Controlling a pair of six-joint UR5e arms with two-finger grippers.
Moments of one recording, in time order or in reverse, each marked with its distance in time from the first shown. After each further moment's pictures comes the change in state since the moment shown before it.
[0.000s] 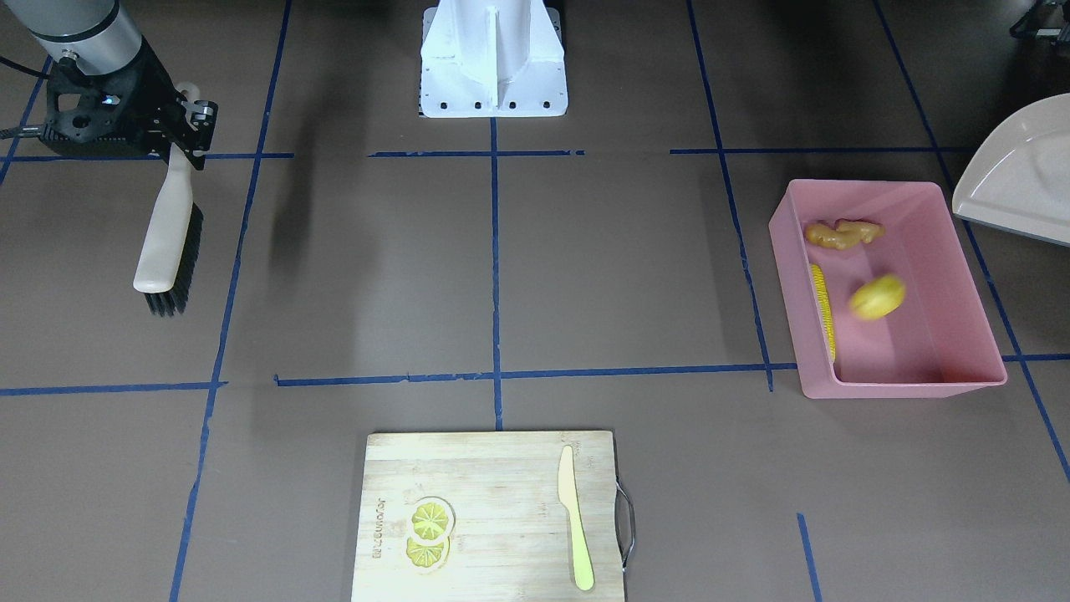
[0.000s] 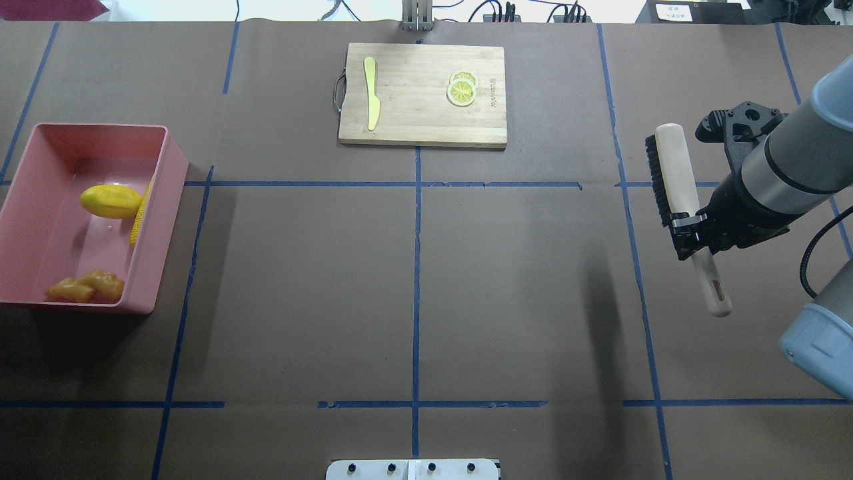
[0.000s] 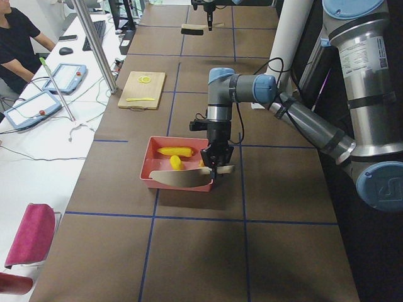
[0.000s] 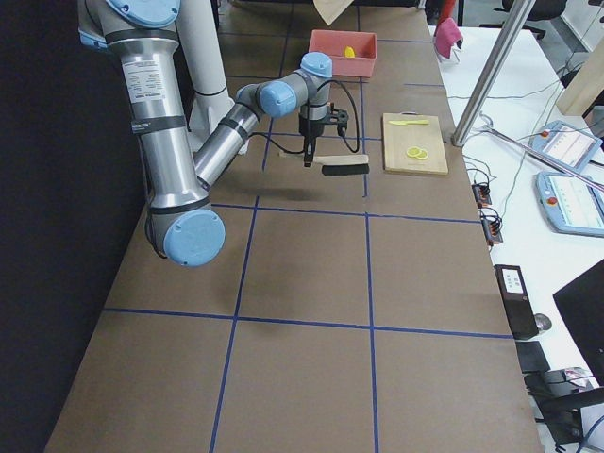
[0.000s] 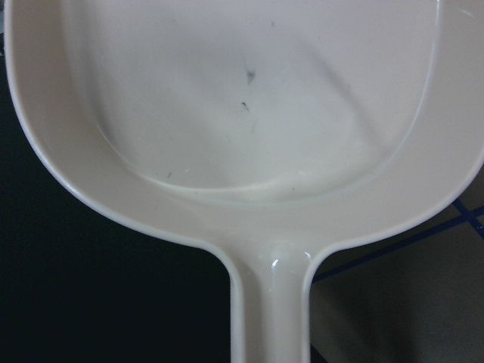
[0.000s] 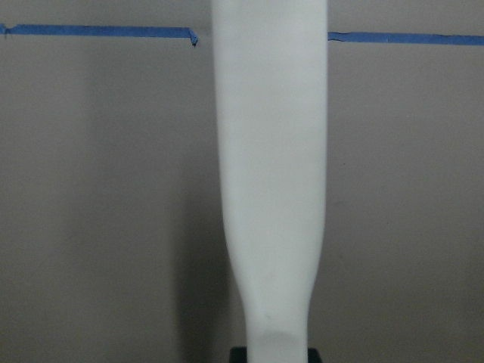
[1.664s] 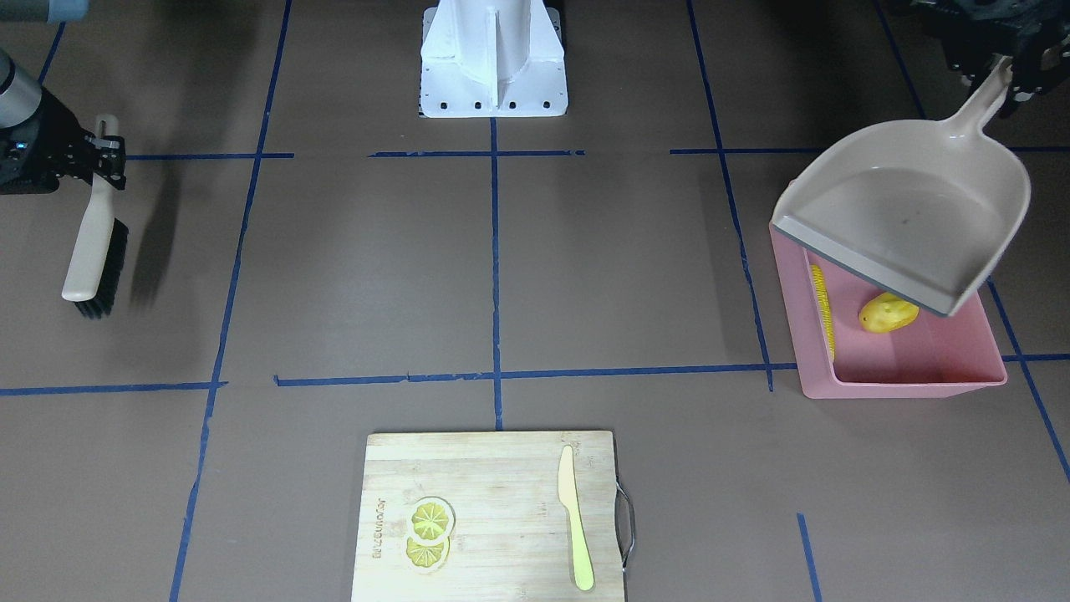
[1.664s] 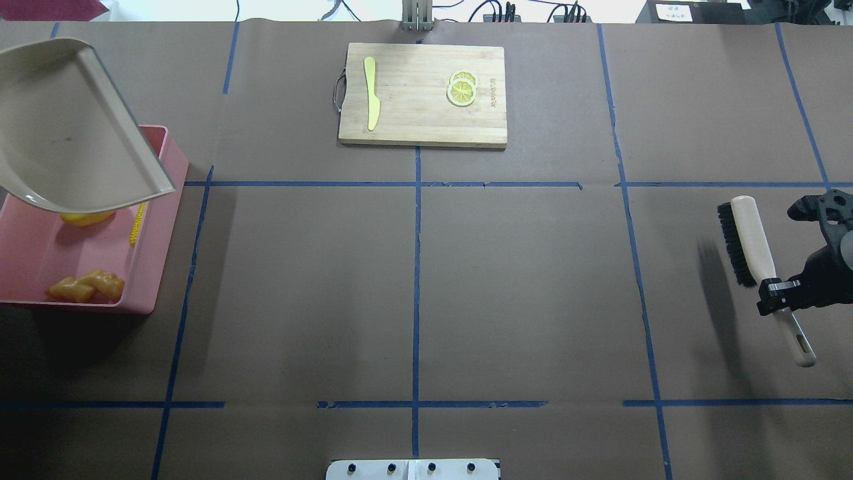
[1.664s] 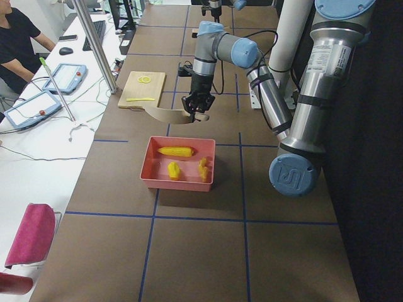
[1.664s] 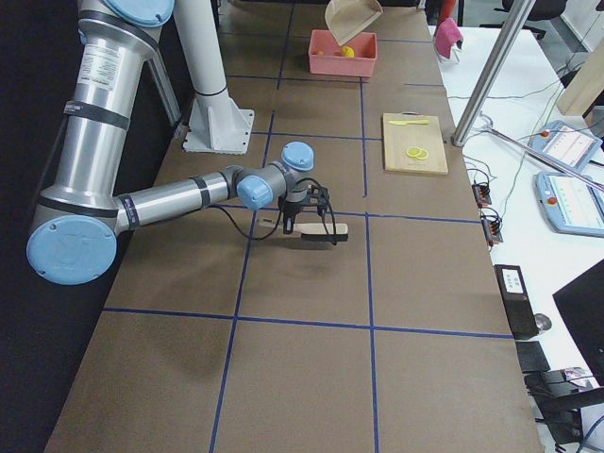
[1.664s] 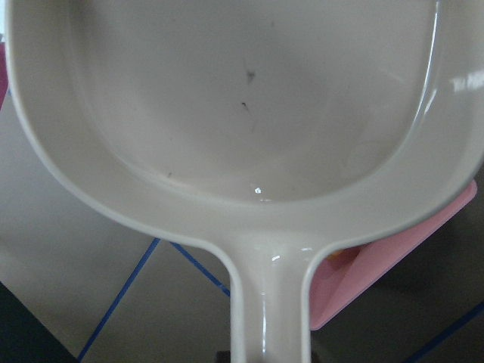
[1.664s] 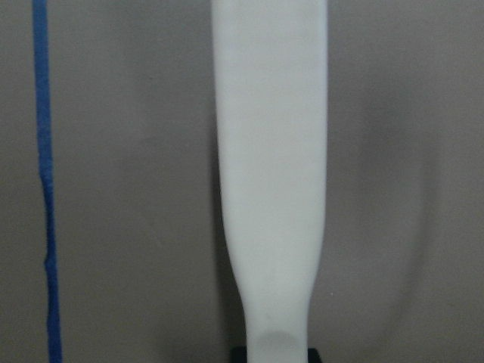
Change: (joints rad) left arm 0.112 -0.452 -0.003 0.110 -0.251 -0.011; right arm 0.048 -0.467 -0.239 0.685 0.104 -0.043
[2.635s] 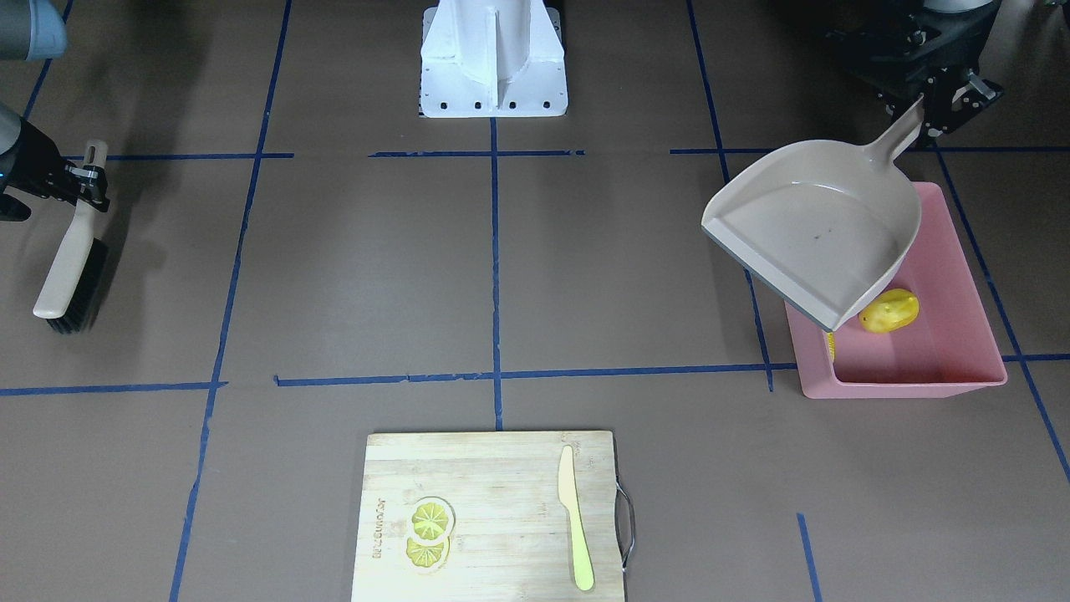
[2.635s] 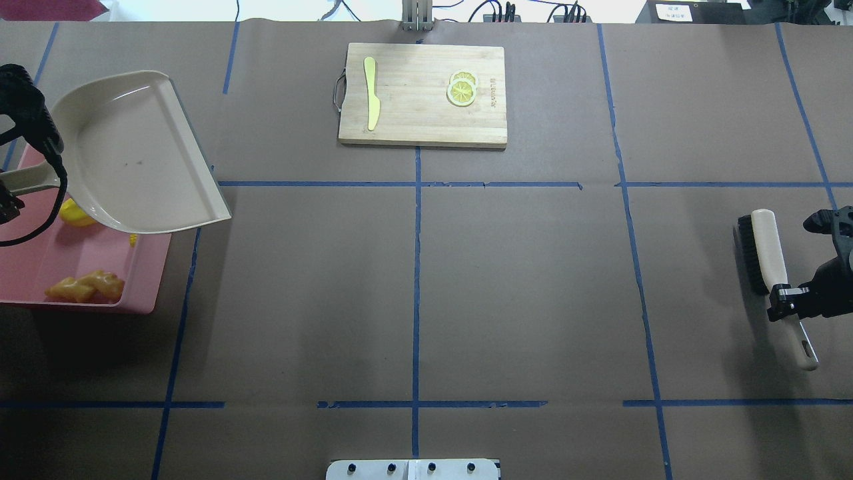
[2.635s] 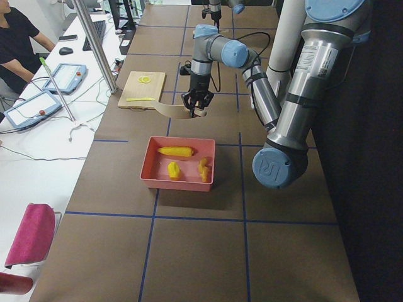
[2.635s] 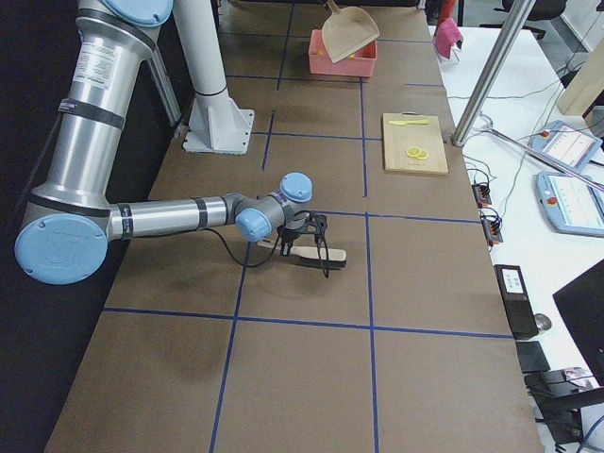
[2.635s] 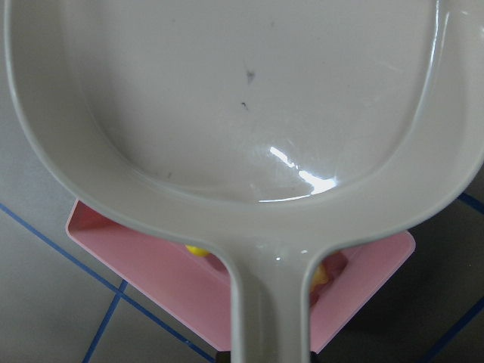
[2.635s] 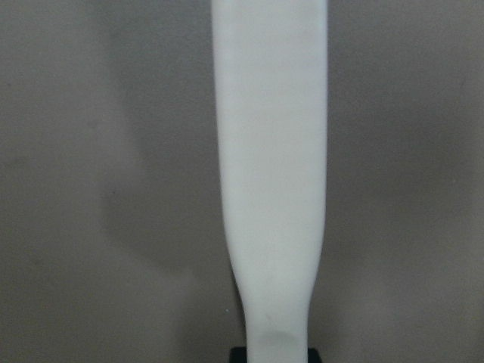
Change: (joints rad) left arm 0.095 -0.063 0.067 -0.031 -0.020 0.001; right arm 0.005 -0.016 -0.147 0.150 0.015 0.081
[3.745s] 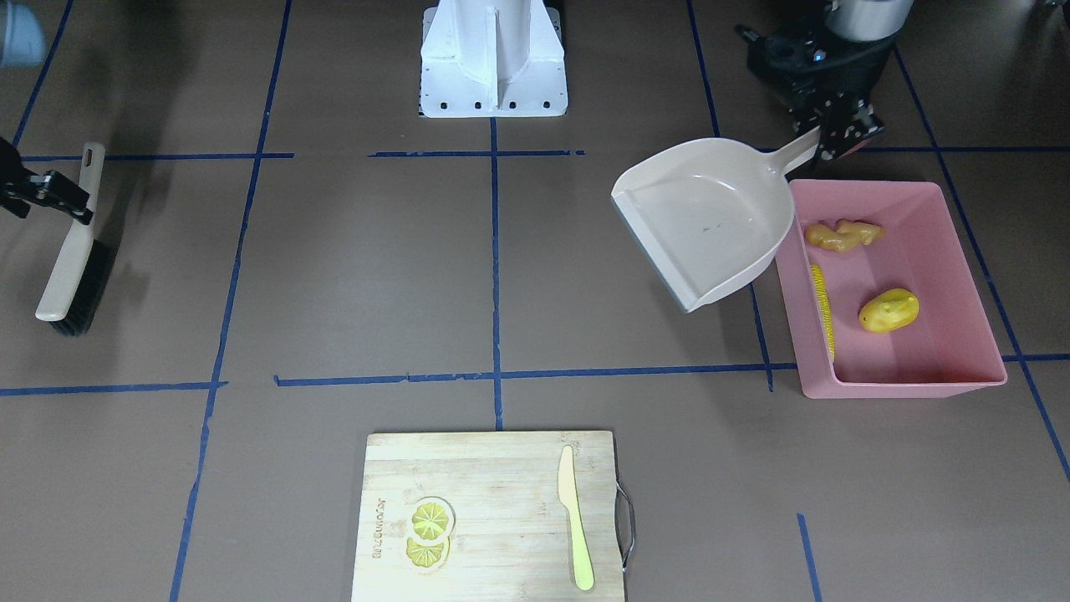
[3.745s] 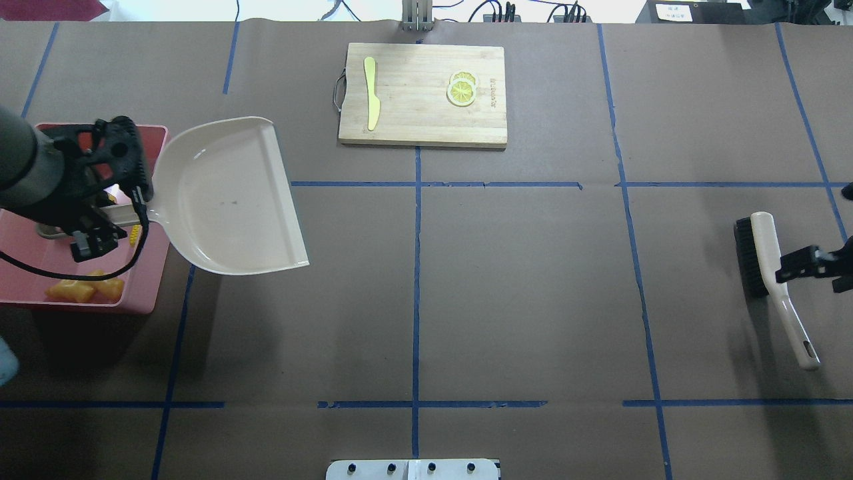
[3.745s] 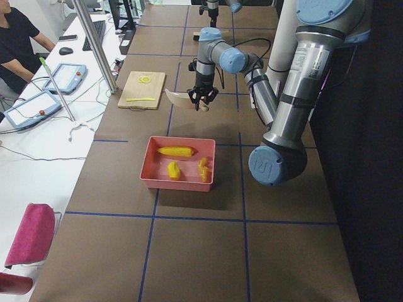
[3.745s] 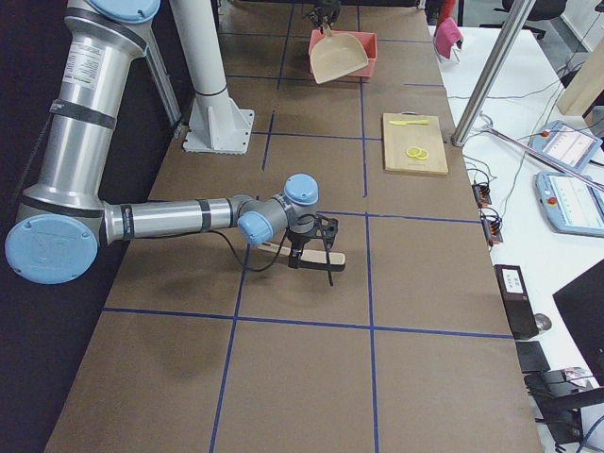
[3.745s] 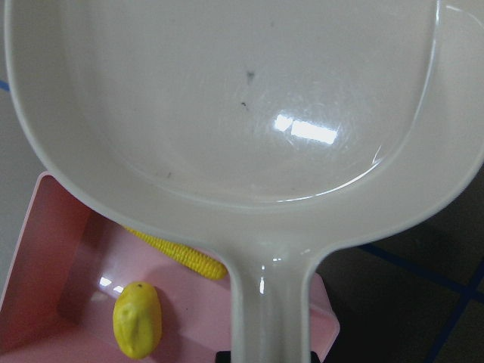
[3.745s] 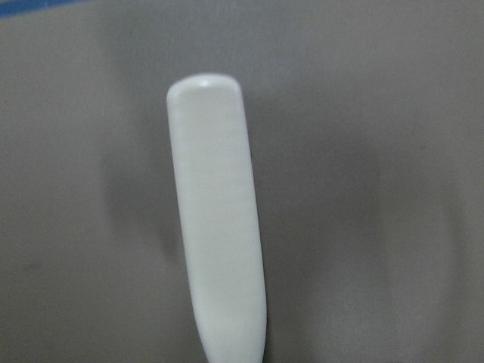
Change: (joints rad) left arm 0.145 0.007 0.099 -0.289 -0.060 0.029; right arm 0.154 0.018 0.004 0.007 -0.002 0.009
